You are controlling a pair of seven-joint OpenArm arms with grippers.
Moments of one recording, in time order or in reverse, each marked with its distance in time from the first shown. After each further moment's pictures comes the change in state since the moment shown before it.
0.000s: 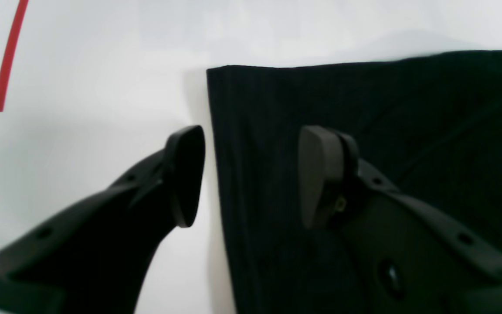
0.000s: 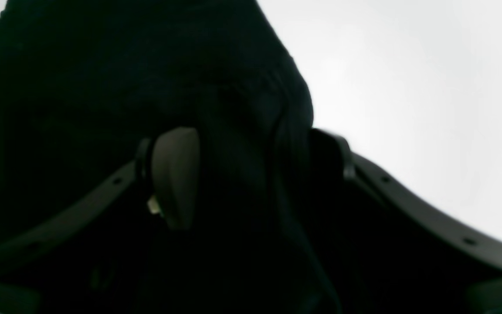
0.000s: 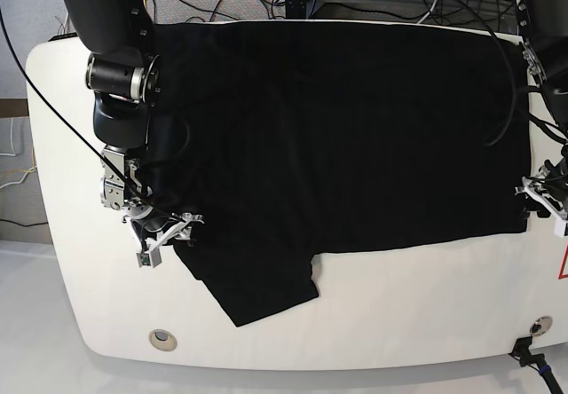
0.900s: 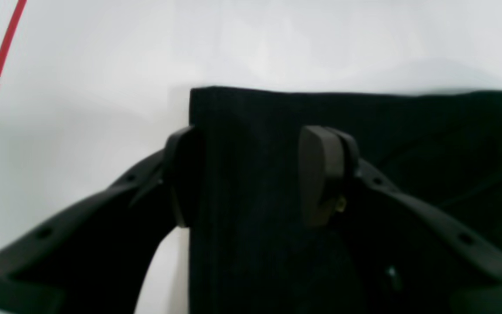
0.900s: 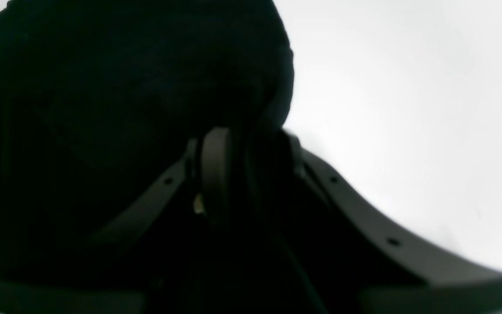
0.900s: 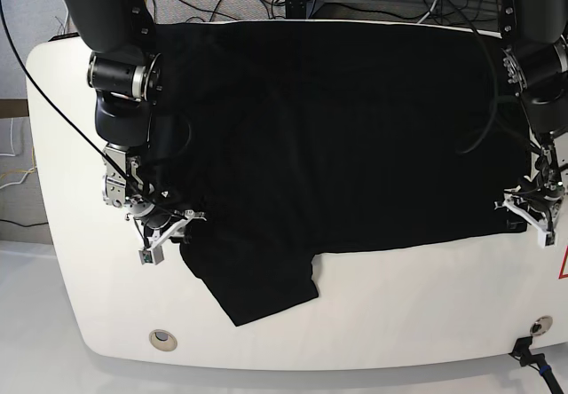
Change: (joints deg) left arm -2.1 5.6 1.4 0.0 4.1 14.6 -0.3; right arm -0.5 -0.2 0.0 0.0 0.2 0.8 -0.4
